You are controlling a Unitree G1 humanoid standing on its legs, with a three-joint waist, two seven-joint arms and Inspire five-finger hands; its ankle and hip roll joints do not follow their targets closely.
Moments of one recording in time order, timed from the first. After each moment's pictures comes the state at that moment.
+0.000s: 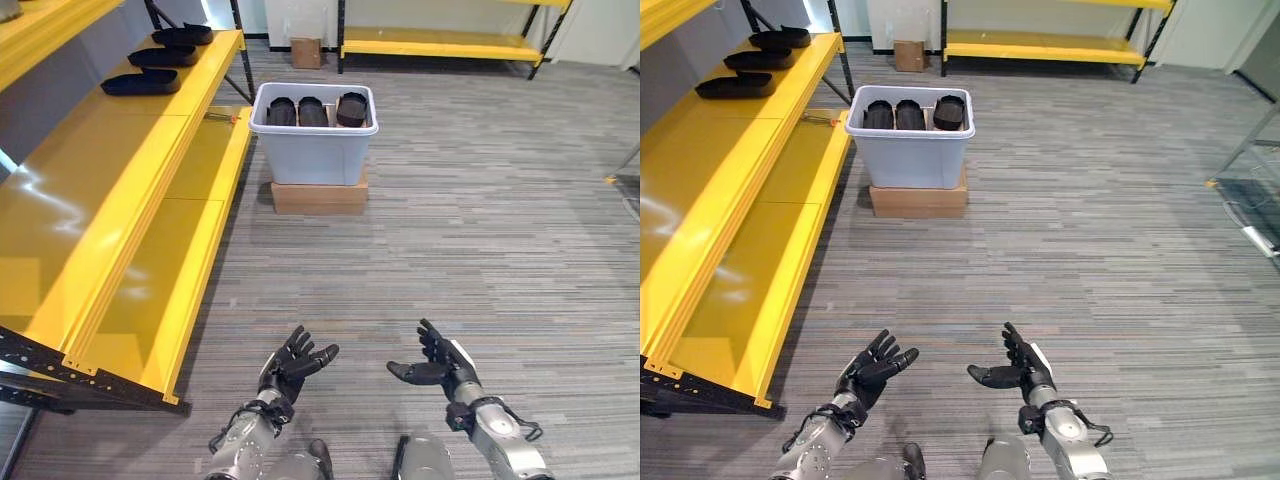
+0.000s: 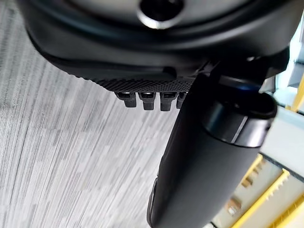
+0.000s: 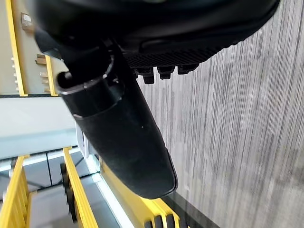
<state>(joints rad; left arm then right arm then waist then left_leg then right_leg) -0.01 0.22 -0.25 0.57 -0.81 -0.09 -0.12 0.02 -0.33 0.26 0.43 0.40 -0.11 0.05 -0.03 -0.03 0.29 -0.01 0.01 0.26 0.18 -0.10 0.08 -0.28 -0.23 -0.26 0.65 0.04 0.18</state>
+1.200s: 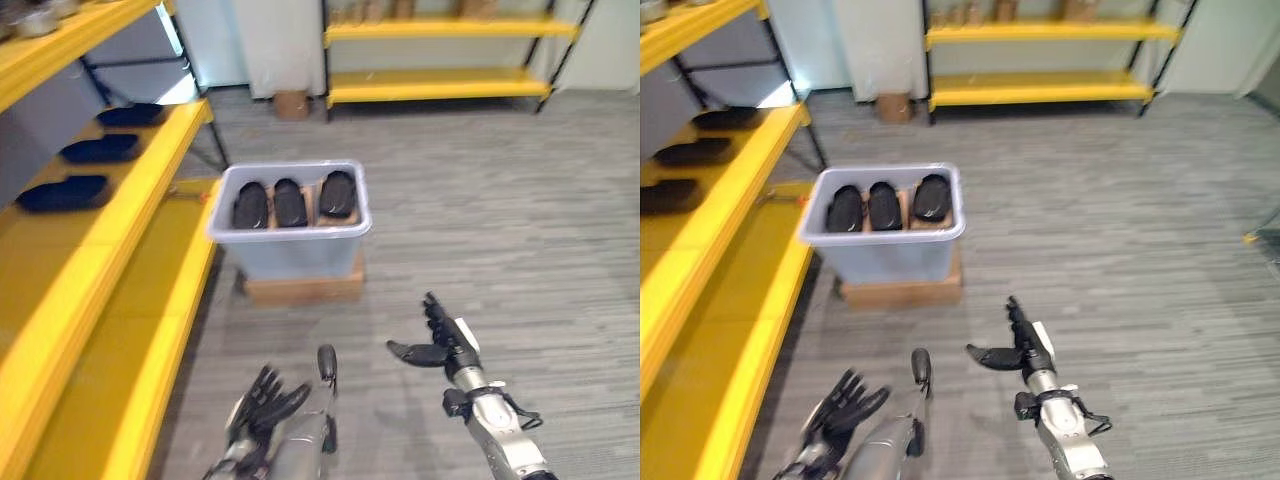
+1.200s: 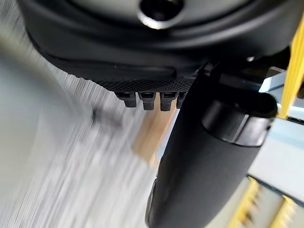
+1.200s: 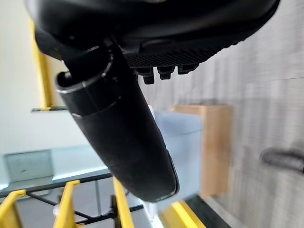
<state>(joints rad) 0.33 0.22 -0.16 0.54 -0.82 -0.25 -0.05 0.02 -0.36 0.25 0.36 0.38 -0.23 -0.05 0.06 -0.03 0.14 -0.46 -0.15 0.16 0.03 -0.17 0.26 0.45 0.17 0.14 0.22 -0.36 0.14</state>
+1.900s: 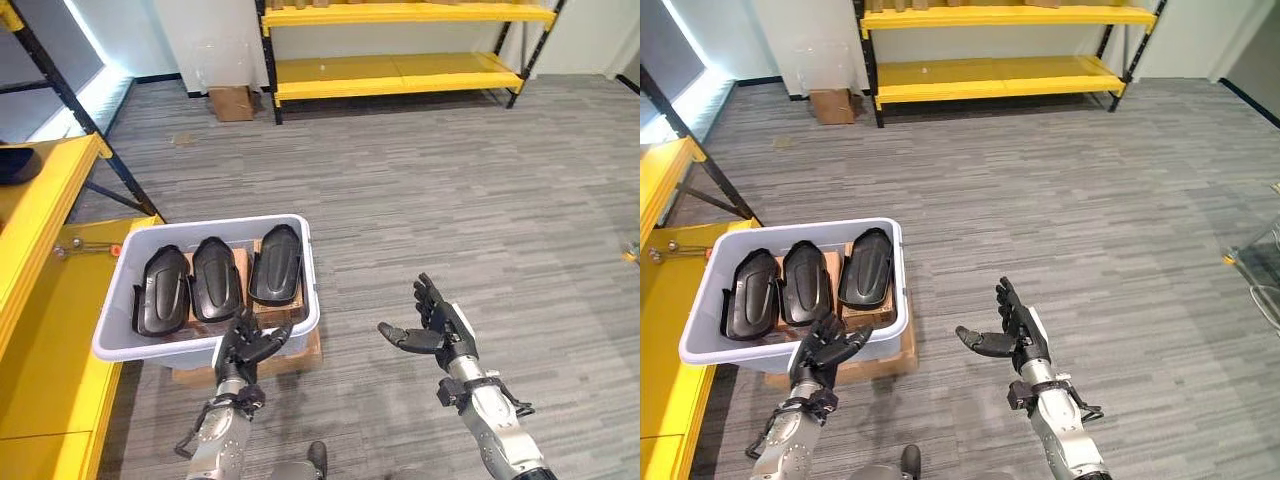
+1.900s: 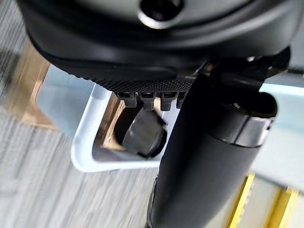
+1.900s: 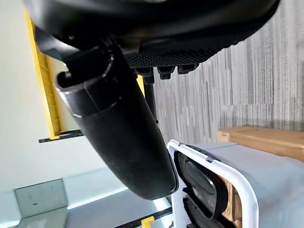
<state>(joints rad) 0.05 0.24 -0.08 0.46 -0.68 -0.28 0.08 0.02 -0.29 0.25 0.25 0.41 -0.22 -0.05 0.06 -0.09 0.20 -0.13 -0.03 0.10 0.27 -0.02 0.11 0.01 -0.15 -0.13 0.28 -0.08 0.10</state>
